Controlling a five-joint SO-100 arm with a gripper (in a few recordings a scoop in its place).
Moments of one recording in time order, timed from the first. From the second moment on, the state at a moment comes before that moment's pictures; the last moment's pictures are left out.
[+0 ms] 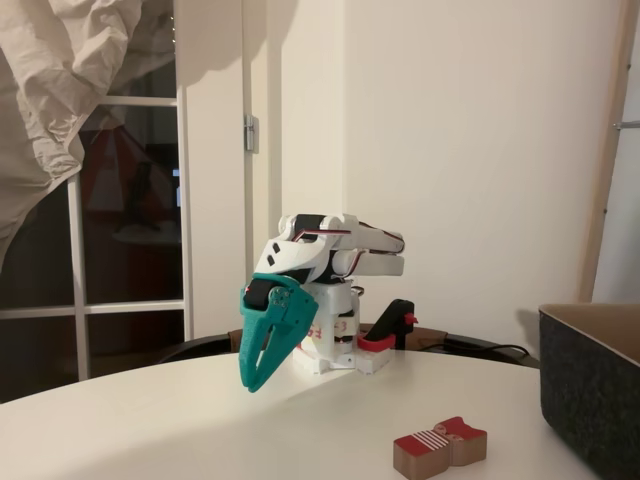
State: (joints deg) arm 45.4 191.7 178.8 65.9 80.3
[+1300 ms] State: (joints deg) arm 45.4 191.7 178.8 65.9 80.3
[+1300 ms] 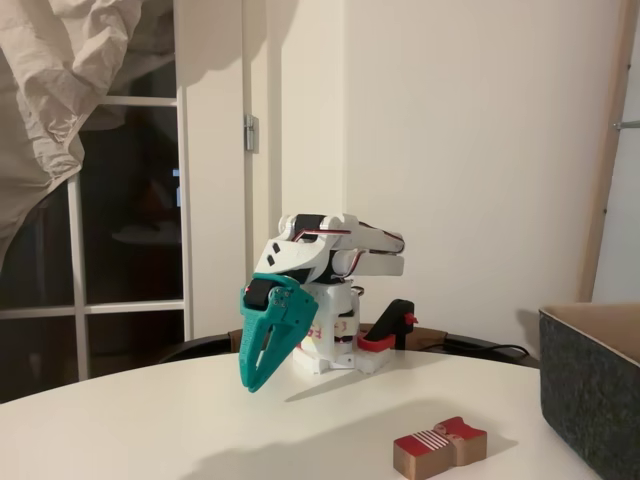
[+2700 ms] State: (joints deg) arm 28.5 154.3 129.6 60.6 99.8
